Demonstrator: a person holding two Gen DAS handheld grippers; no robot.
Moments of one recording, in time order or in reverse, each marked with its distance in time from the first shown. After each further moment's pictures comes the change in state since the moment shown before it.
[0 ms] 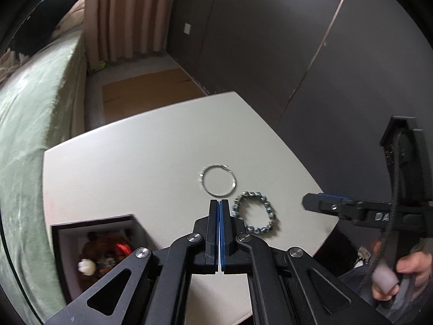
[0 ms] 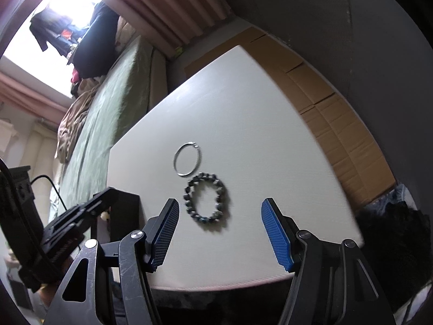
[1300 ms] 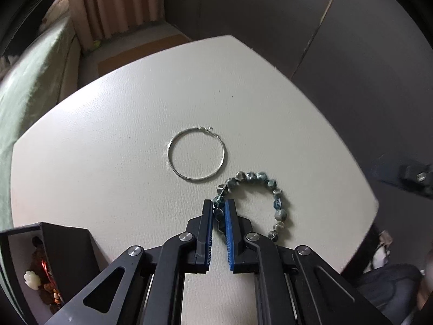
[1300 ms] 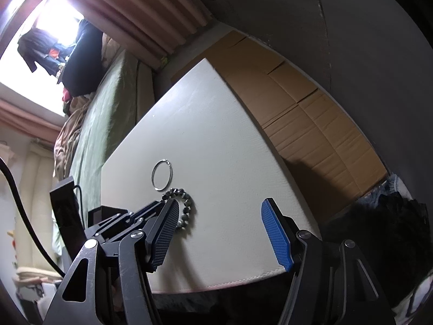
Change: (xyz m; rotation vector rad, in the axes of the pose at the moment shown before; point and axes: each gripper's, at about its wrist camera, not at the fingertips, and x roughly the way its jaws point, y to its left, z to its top) left arm 0.097 -0.031 -0.010 0.046 0.186 0.090; right arm -0.019 -0.042 0.008 0.101 -0.023 -0.013
